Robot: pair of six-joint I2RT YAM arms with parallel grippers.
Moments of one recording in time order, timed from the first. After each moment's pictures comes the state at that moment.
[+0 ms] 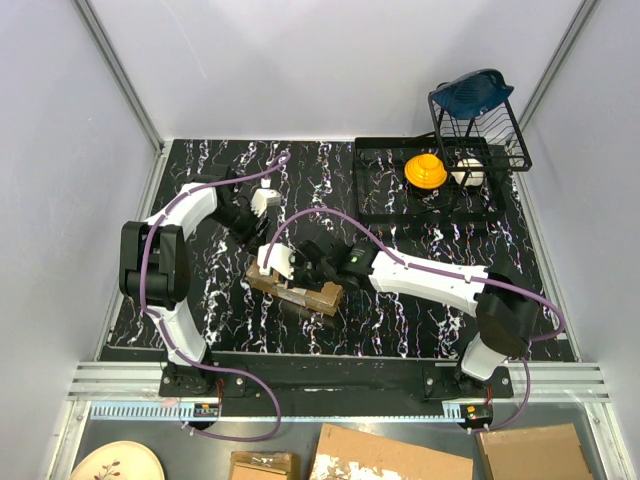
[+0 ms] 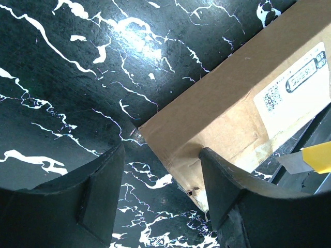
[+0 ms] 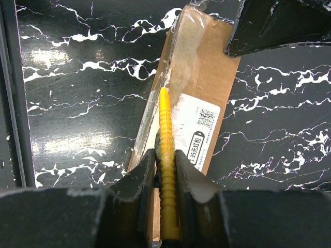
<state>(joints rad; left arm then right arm) -0.12 1.83 1.35 -0.98 0.64 0.70 1.08 1.66 1.26 -0.36 -0.14 -0.46</state>
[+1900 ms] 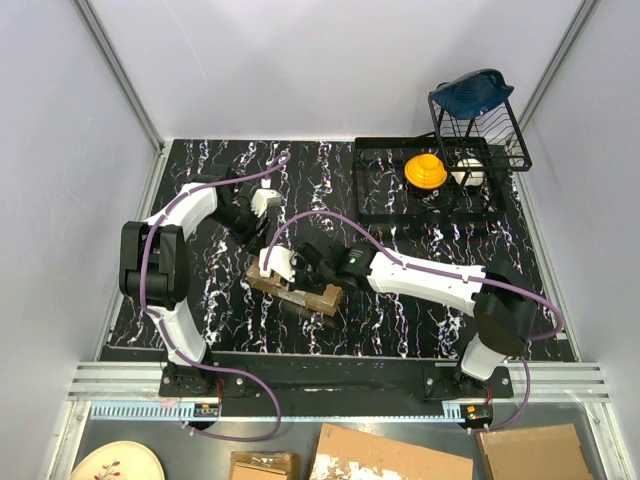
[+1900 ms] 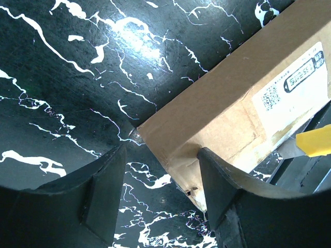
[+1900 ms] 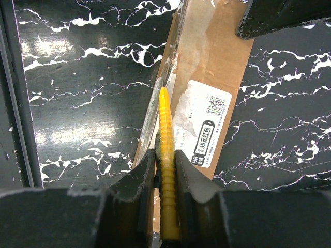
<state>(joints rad) -0.12 1.83 1.35 -0.98 0.64 0.70 1.08 1.67 1.26 -0.40 -0.12 -0.43</state>
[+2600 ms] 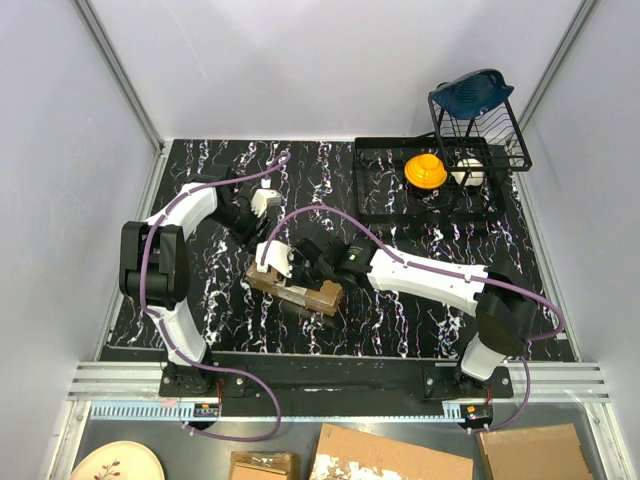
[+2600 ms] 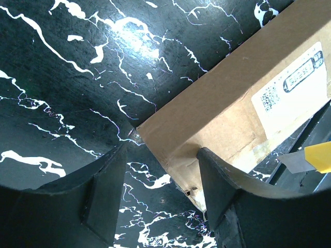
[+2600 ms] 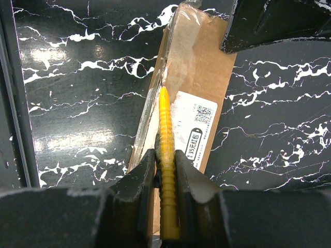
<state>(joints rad) -0.12 1.83 1.35 -0.99 0.64 0.70 1.08 1.67 1.31 -0.41 -0.11 -0.43</state>
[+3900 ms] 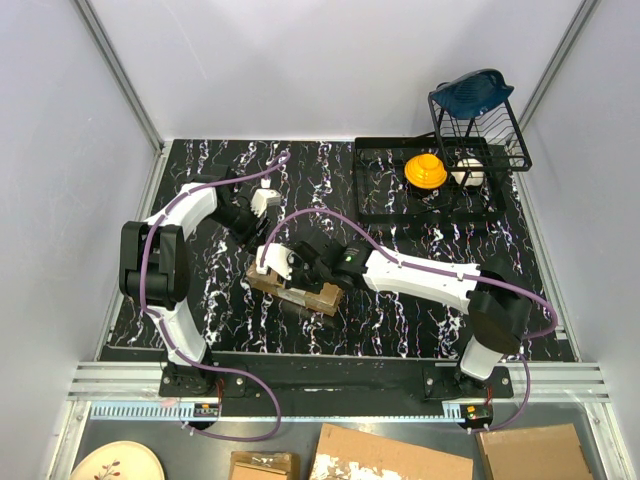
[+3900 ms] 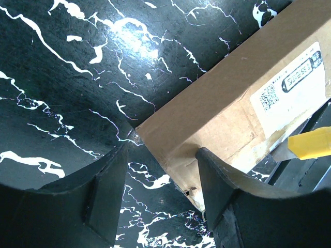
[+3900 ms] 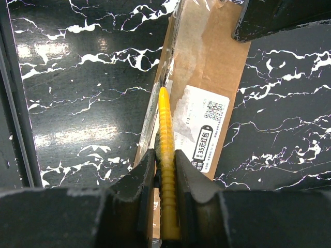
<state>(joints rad) -0.11 1.83 1.35 -0.99 0.65 0.70 1.08 1.70 1.30 -0.41 -0.11 -0.41</state>
